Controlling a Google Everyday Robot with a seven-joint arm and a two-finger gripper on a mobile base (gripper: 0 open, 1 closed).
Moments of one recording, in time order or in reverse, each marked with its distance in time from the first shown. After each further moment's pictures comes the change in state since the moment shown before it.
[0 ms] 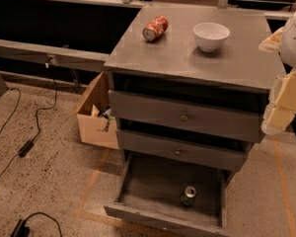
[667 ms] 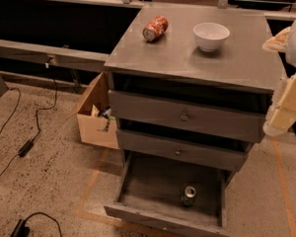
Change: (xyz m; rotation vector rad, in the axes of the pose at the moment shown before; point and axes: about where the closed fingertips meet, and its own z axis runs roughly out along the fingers) arm 0.003 0.001 -0.003 0.017 -0.034 0.014
